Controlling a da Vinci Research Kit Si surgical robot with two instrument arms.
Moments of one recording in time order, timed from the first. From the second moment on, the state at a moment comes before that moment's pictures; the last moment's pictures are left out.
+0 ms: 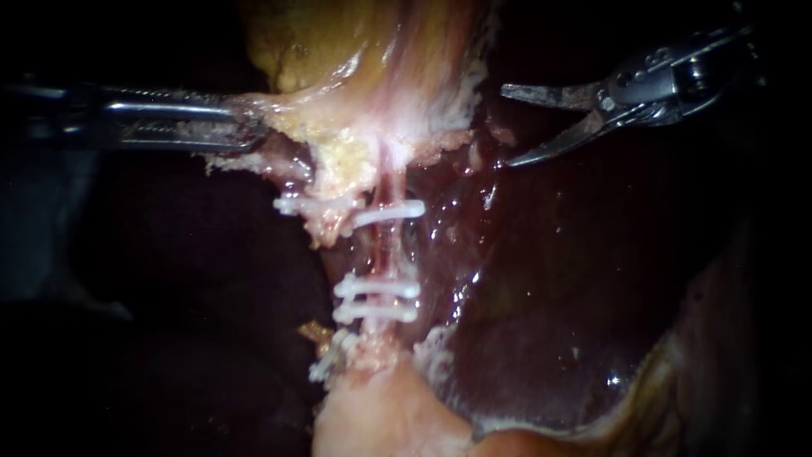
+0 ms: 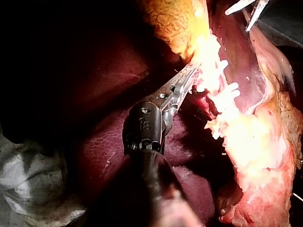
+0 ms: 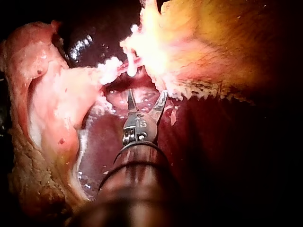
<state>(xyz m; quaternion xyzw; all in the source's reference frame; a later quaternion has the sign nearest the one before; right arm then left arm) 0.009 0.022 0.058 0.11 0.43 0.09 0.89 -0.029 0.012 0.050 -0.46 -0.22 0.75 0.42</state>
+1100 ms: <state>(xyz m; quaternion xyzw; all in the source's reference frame) 0.012 0.018 0.058 0.19 0.46 0.09 0.86 -0.023 0.016 0.043 -0.47 -0.21 0.74 0.43</state>
